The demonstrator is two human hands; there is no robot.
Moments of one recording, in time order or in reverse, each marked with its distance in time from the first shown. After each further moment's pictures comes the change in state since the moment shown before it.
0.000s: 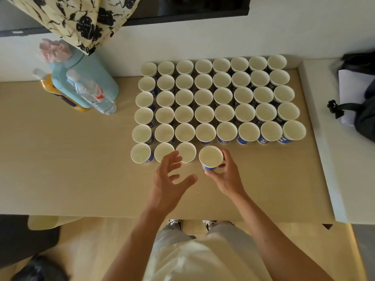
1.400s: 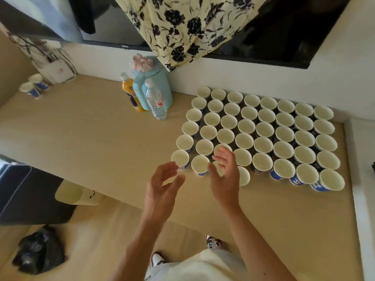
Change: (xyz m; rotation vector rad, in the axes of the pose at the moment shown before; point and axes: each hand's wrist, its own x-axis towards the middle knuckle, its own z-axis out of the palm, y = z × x) left_hand -0.056 0.022 -0.074 -0.231 0.399 0.033; right_hand -0.026 -0.132 0.075 0.239 0.046 -0.233
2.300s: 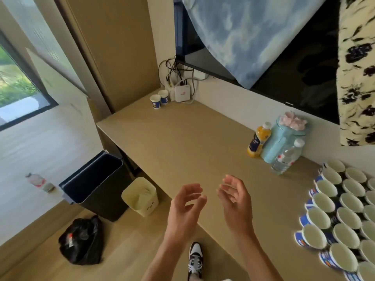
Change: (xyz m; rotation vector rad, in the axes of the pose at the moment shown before) left_hand 0.078 -0.021 -0.365 -0.159 0.287 0.045; right_hand -0.089 -0.085 0.392 -0.080 -0.415 0.000
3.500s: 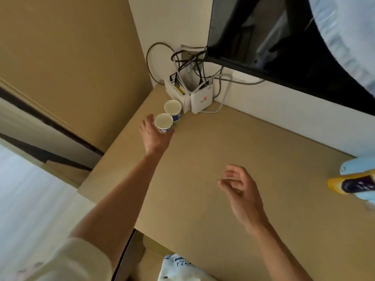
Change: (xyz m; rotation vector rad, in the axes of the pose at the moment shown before) left_hand 0.709 -0.081 -0.179 0.651 0.088 0.064; right_hand 0.337 -0.023 0.326 -0.157 0.046 0.325
